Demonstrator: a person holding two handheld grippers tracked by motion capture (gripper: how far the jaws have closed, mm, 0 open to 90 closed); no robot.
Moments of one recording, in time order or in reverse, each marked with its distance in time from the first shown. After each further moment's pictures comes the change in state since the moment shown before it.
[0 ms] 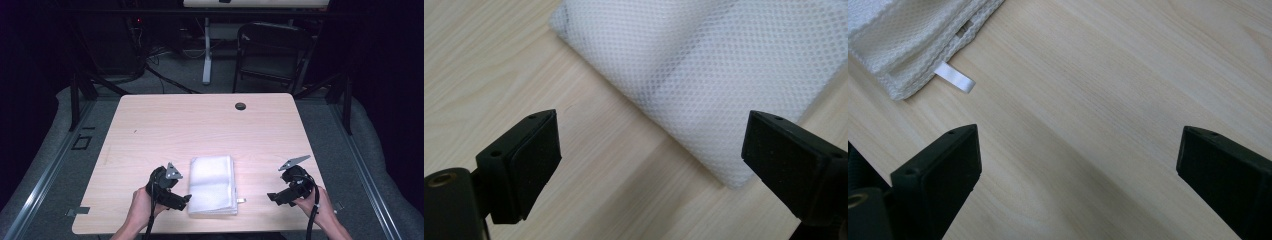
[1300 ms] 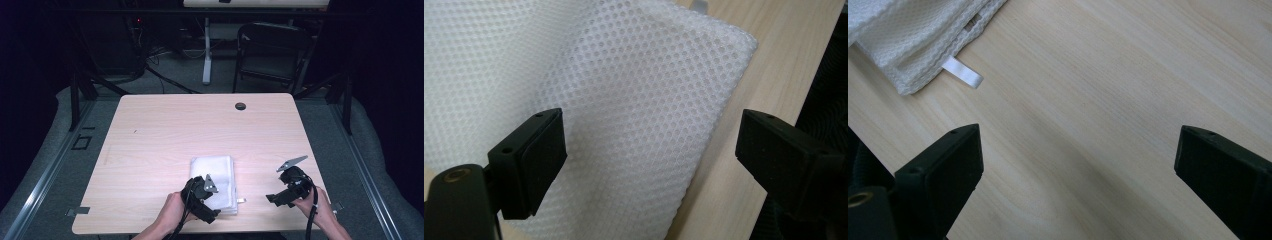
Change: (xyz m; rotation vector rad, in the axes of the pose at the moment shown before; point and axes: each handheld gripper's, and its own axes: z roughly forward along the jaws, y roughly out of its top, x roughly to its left) left arm -0.065 0.034 0.050 0.073 -0.177 0.213; right arm 0.003 0.001 0.003 0.022 0.020 -0.003
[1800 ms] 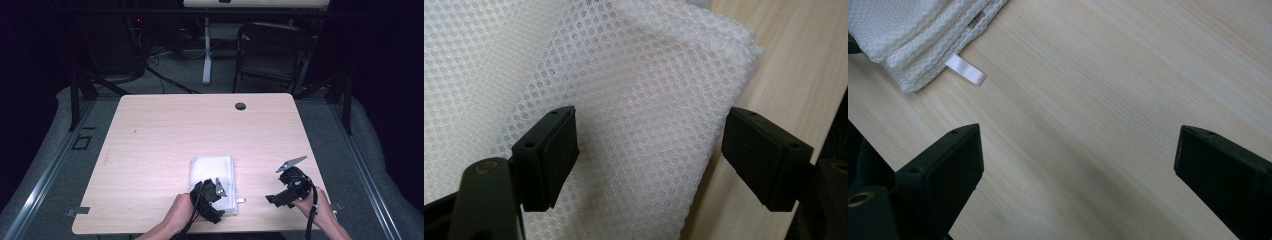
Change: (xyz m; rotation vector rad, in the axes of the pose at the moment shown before) left arm -0.008 0.009 0.024 0.075 0.049 0.053; right arm 0.000 0.000 0.000 0.021 0.003 -0.017
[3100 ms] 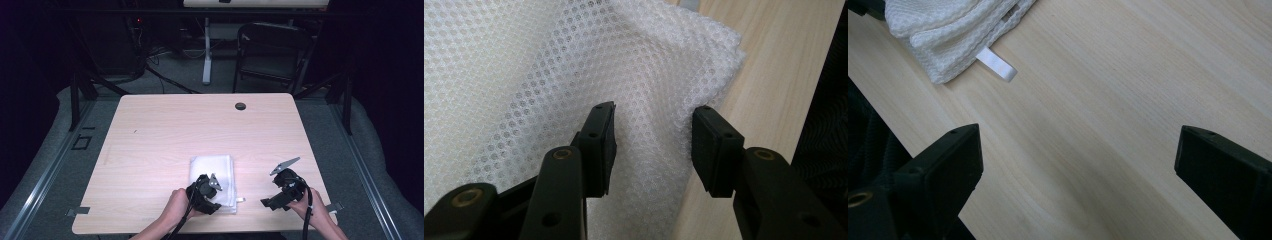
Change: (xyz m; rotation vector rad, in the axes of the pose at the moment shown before) left arm 0.021 -0.004 -0.006 -0.028 -0.129 -0.033; right arm 0.012 0.006 0.007 0.022 0.049 -0.037
